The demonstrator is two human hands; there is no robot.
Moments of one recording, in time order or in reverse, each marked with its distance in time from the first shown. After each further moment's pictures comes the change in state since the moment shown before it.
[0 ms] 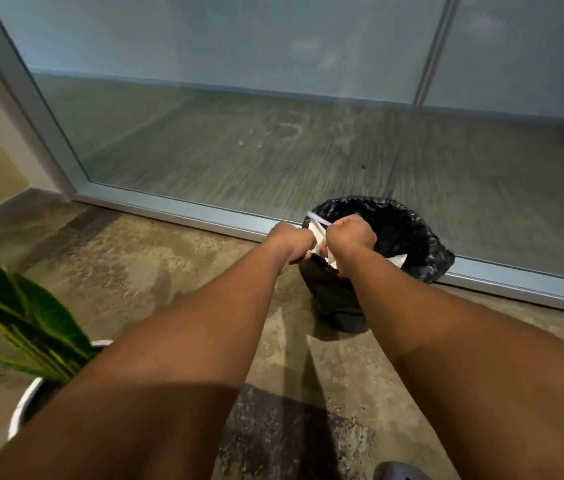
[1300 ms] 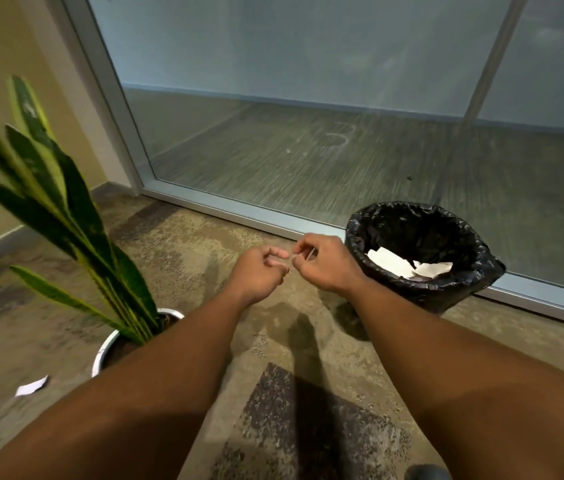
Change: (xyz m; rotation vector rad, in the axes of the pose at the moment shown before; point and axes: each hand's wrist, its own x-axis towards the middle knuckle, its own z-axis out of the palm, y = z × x) left_hand -0.057 -0.105 -0.099 0.111 0.183 0.264; right_hand -0.087 0.013 0.036 -0.357 -0.501 -0.748
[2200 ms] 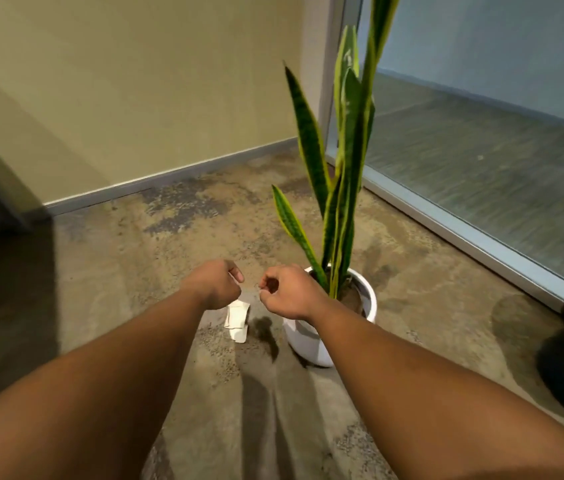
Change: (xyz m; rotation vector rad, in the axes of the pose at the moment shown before) left_hand -0.194 -0.199 -0.288 0.463 0.274 -0.531; right_hand -0.078 -0.227 0.286 -0.082 -0.688 -0.413
